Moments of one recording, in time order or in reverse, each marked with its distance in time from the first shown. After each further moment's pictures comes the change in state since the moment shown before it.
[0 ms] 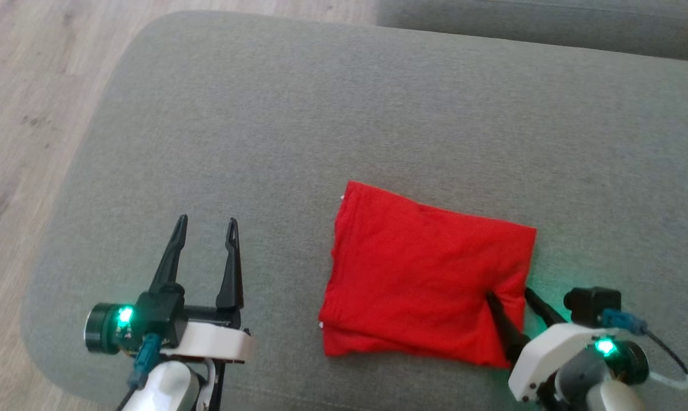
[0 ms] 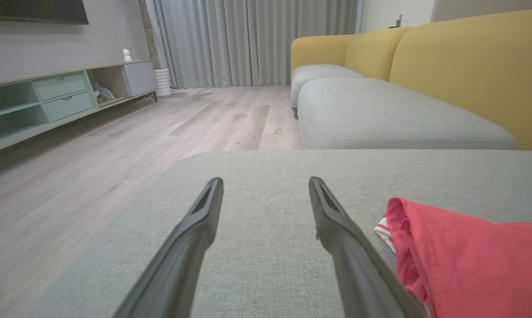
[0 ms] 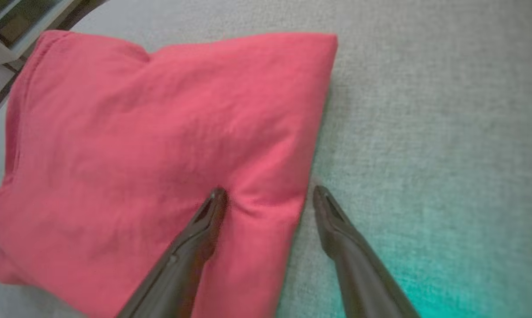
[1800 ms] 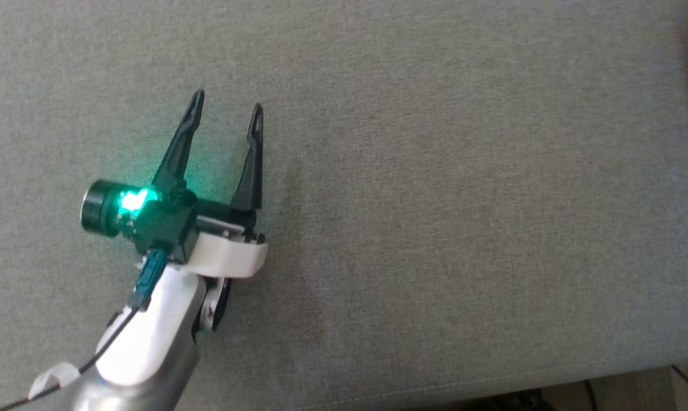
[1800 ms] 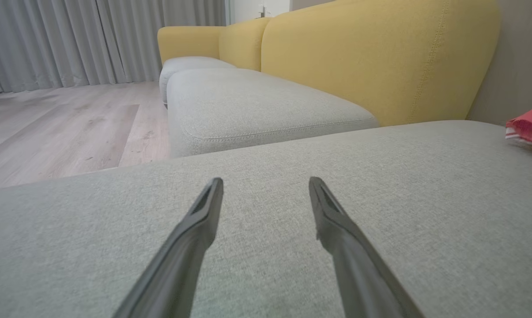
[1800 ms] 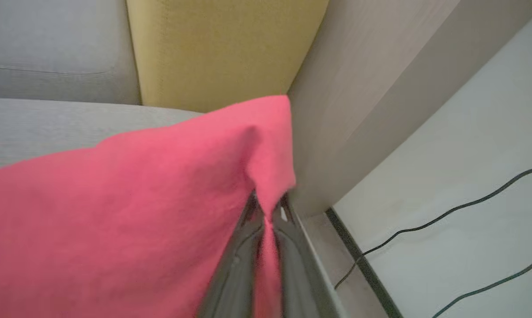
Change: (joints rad) left arm -0.268 -0.033 0.002 -0.006 0.108 -0.101 -0.016; right arm -0.555 -0.557 -0.480 0.181 -0.073 0.000 -0.018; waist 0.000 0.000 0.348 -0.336
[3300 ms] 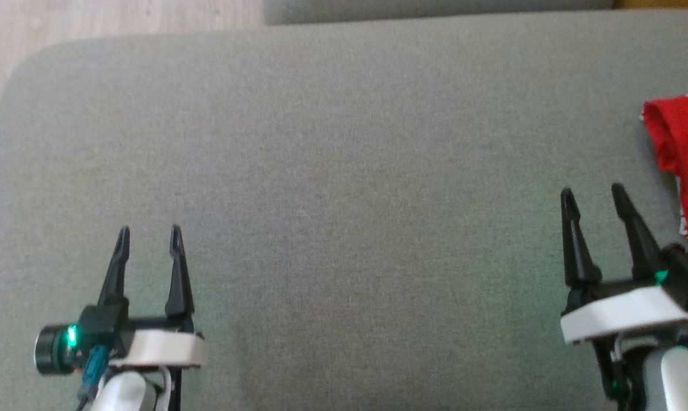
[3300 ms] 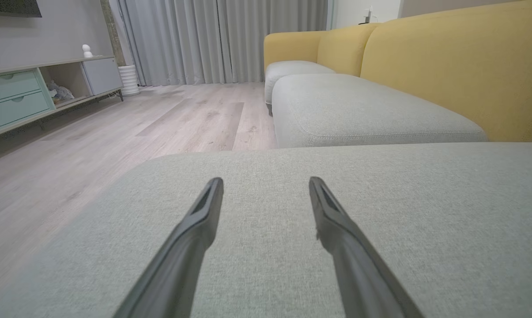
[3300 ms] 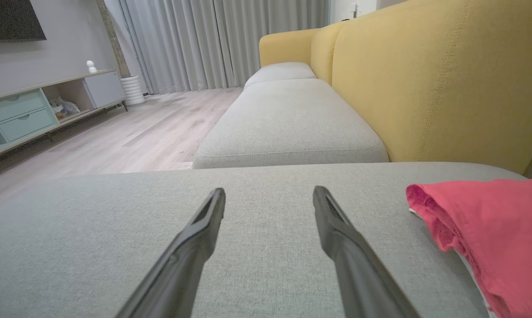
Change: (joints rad) left arm 0.340 0.017 0.202 0.032 -0.065 0.022 0.000; right arm 0.527 0.554 0.348 -0.525 -0.045 0.000 -0.193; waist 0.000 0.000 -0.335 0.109
